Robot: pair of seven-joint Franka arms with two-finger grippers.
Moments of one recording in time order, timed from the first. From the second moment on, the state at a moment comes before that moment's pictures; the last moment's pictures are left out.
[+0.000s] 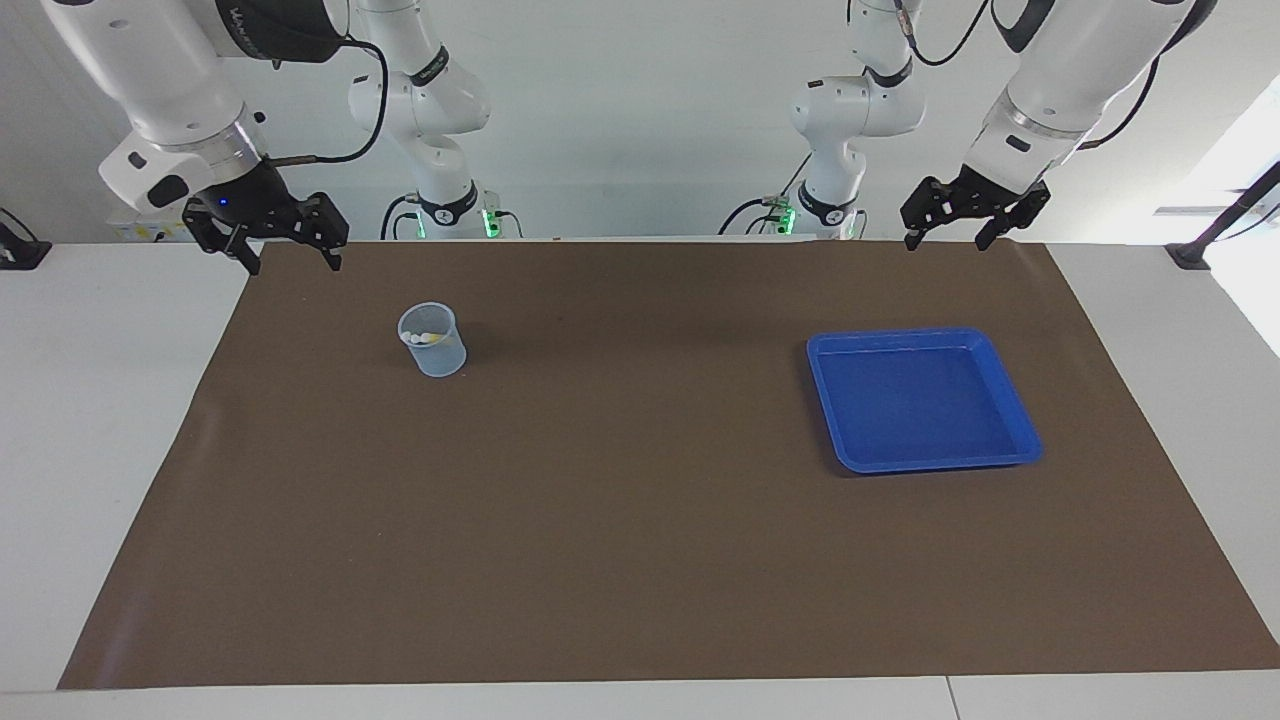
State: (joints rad) left arm -0.06 -0.07 -0.10 -1.61 -0.05 1.45 -0.10; right arm 0.01 0.01 -0.04 -1.55 -0.02 1.48 -0.09
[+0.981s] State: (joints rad) left arm -0.06 -0.07 -0.10 -1.61 -0.05 1.45 -0.10; right arm 0.01 0.00 -0.03 -1.57 0.07 1.48 -0.16
